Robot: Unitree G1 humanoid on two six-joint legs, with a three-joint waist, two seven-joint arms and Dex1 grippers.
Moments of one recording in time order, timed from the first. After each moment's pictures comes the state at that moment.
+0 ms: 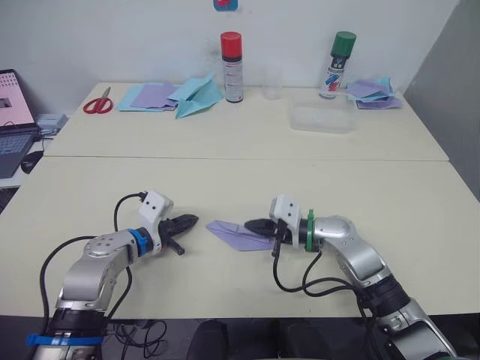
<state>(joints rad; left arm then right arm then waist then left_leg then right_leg) -0.12 0.64 0.11 -0.08 -0.39 0.53 -0.79 -0.42 -0.32 0.31 -0.07 0.19 0.27 0.90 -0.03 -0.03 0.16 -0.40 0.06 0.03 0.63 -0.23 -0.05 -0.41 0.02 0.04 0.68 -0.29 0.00</state>
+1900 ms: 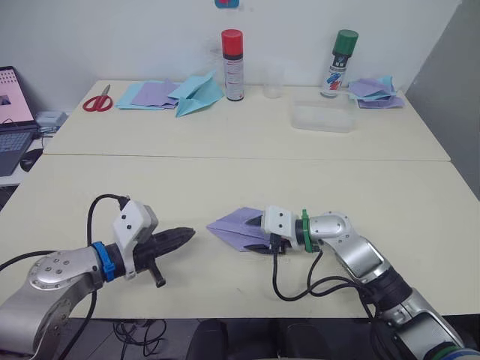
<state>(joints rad) 0.18 0.81 0.31 -0.59 -0.59 0.63 -0.84 -0.46 -0.37 0.47 -0.01 -0.06 0.24 0.92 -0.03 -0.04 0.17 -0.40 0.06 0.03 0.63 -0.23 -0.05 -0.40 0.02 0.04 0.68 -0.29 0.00</state>
